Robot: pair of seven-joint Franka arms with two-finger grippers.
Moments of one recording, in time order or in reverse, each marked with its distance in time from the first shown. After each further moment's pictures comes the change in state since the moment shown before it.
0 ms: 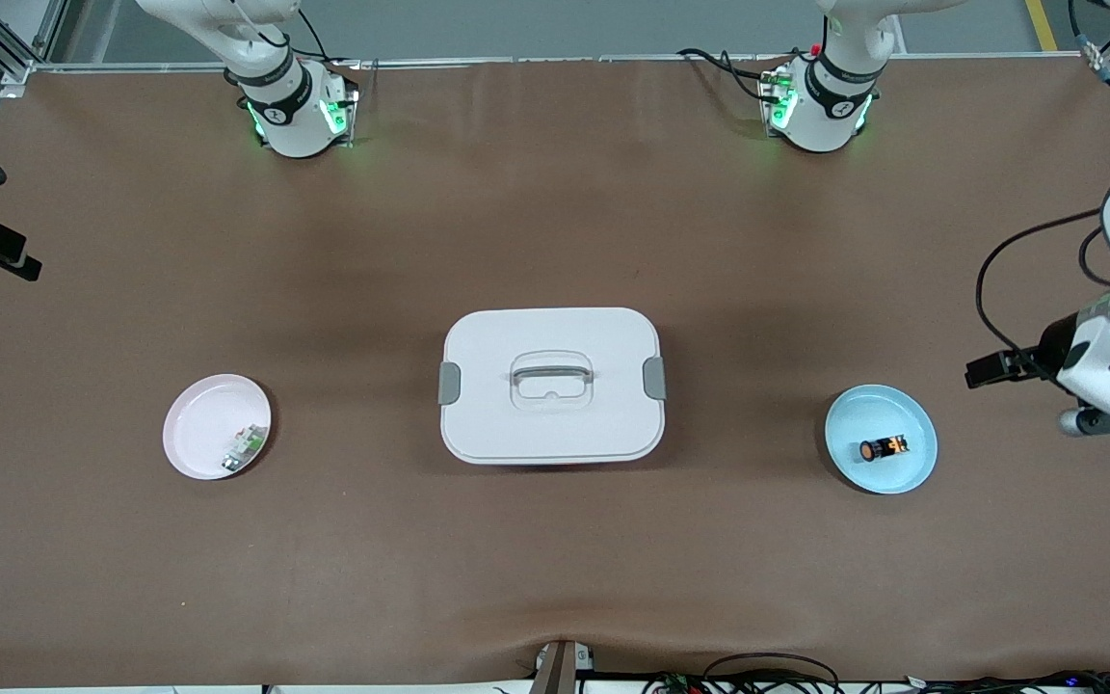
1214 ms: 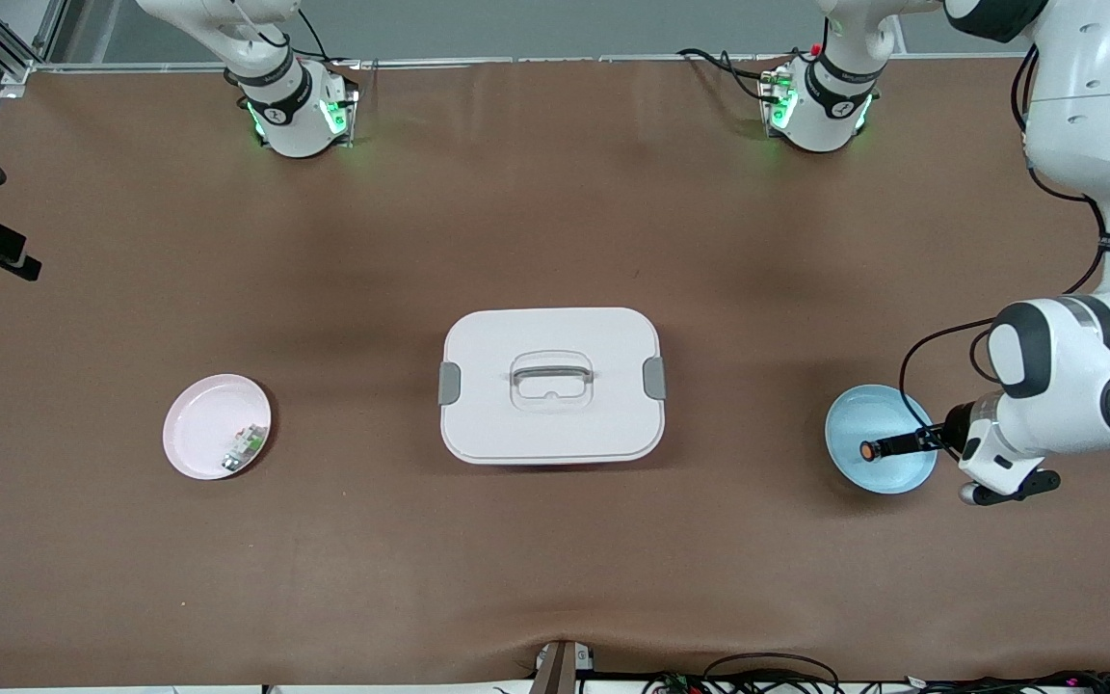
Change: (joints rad) left arm 0.000 0.343 -0.006 0.048 -0.089 0.246 -0.069; right arm 0.000 0.000 -0.001 0.000 -0.001 -0.001 0.000
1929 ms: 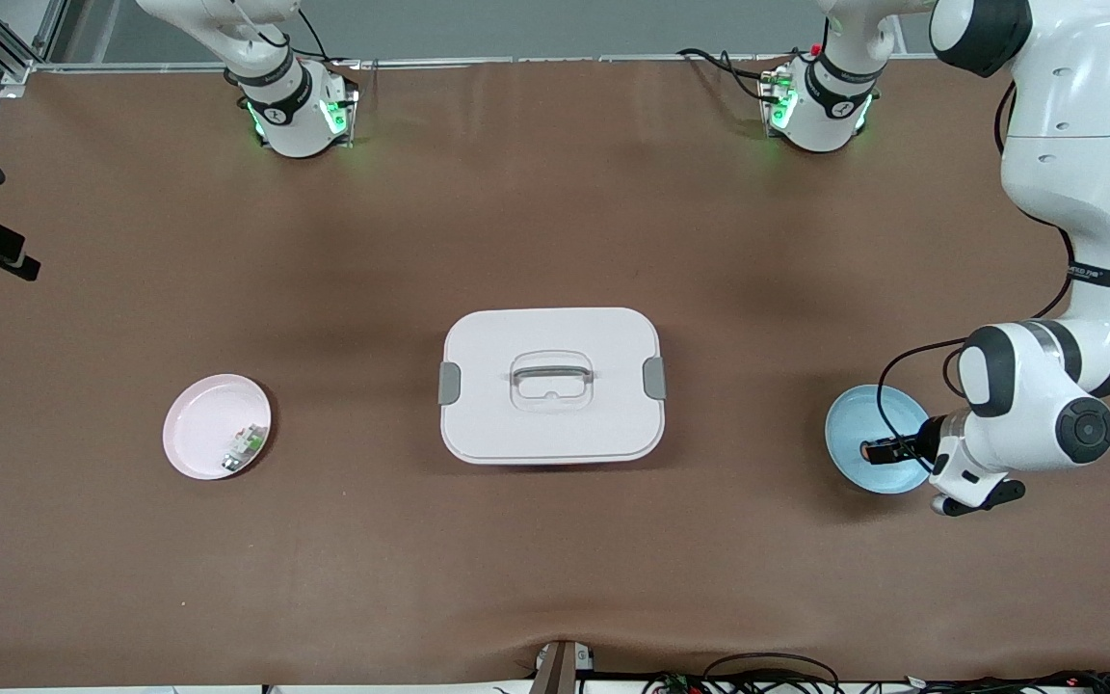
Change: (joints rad) left arm -0.020 0.091 -0.001 0.055 0.000 0.001 -0.029; right arm 0.000 0.000 -0.001 0.000 0.000 0.000 0.000
